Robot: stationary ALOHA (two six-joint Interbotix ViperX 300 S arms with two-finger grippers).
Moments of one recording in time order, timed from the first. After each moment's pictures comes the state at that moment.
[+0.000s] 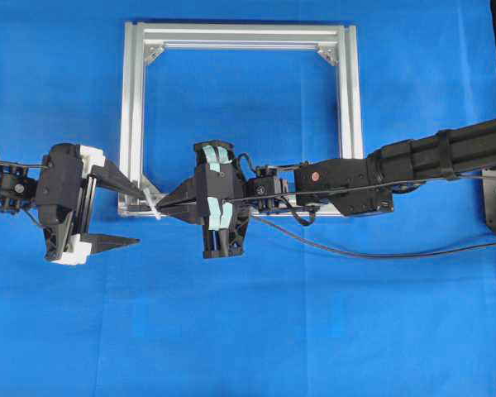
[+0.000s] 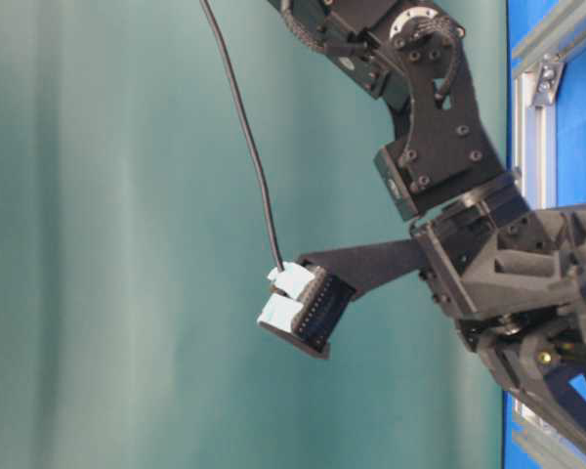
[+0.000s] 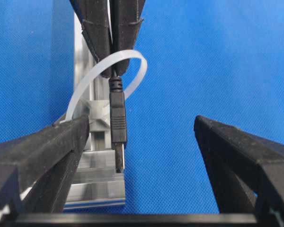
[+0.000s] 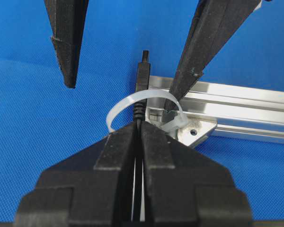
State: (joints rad) left arm -0.17 -0.12 1.22 -0.07 -0.61 -0.03; right arm 0.05 0.41 0.38 -0.01 -0.39 0.09
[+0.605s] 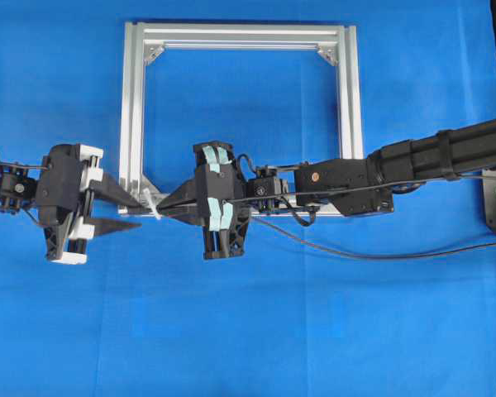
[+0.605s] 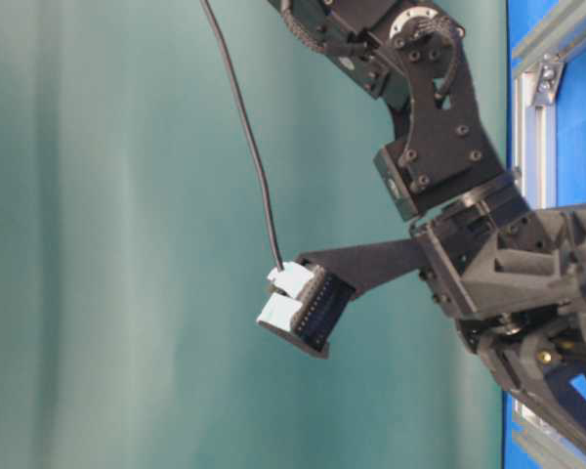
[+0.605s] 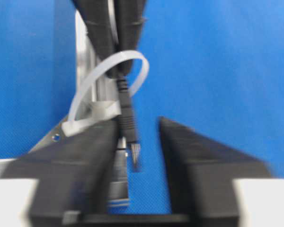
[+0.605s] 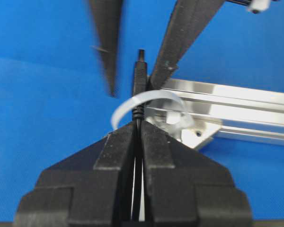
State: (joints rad) left arm -0.17 -0.12 1.22 -0.07 -0.61 -0.01; right arm 0.05 0.41 0.38 -0.02 -0.39 0.09
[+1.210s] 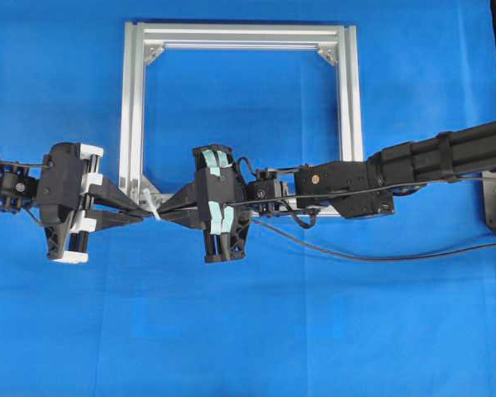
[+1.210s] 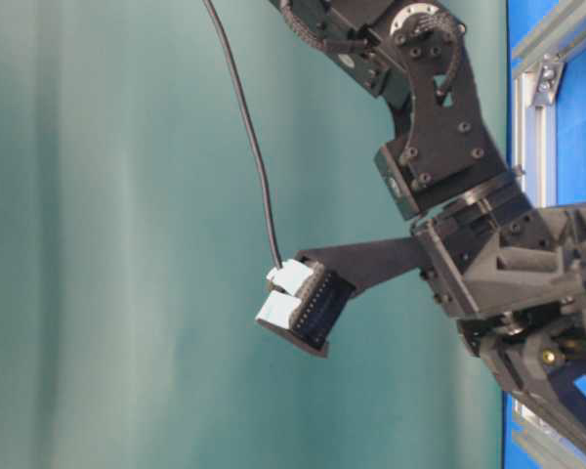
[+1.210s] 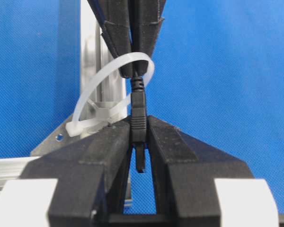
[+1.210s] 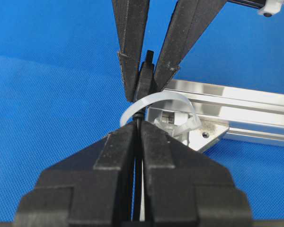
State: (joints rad) left arm -0.16 -0.12 1.22 -0.07 -0.61 -0.02; right arm 0.05 0.41 0.38 -0.02 -0.38 0.09
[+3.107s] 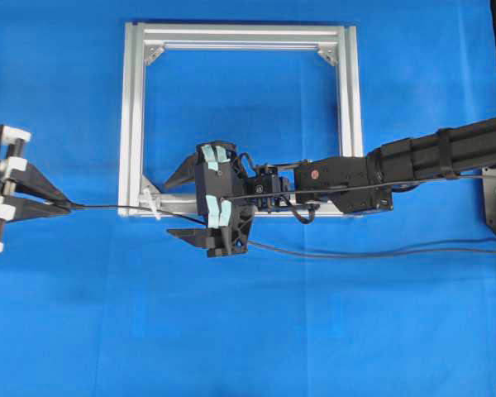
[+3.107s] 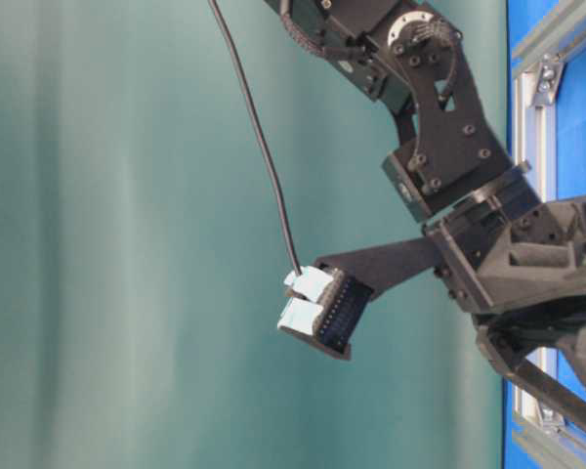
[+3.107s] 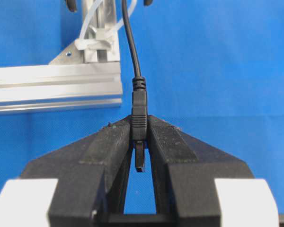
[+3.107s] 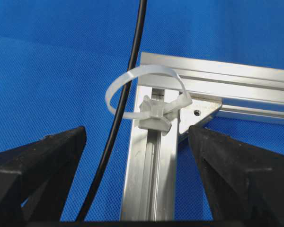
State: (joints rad) left arm -0.16 -0.88 1.36 -0.08 0.06 -0.03; right arm 0.04 0.41 0.37 -0.01 -0.29 0.09
